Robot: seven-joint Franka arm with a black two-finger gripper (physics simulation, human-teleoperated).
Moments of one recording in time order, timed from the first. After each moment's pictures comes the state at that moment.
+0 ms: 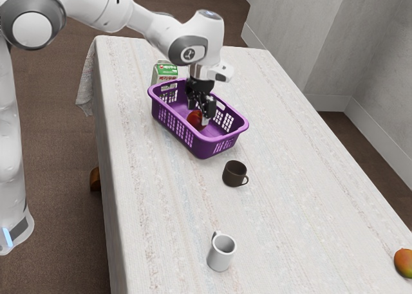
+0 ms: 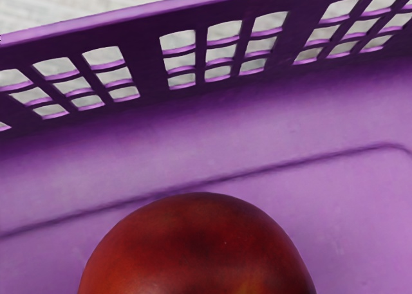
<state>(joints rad) 0.11 -0.02 0.16 -2.07 -0.06 2.14 0.06</state>
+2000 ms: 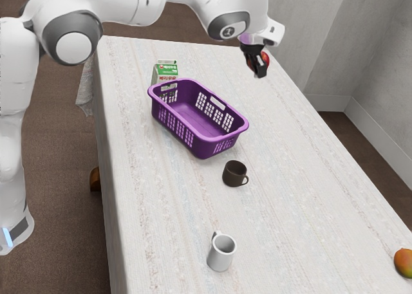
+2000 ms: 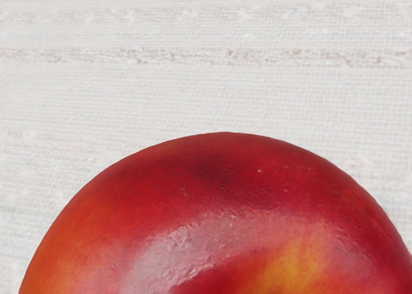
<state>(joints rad) 0.09 0.23 0.16 -1.53 0.18 2.23 0.02</state>
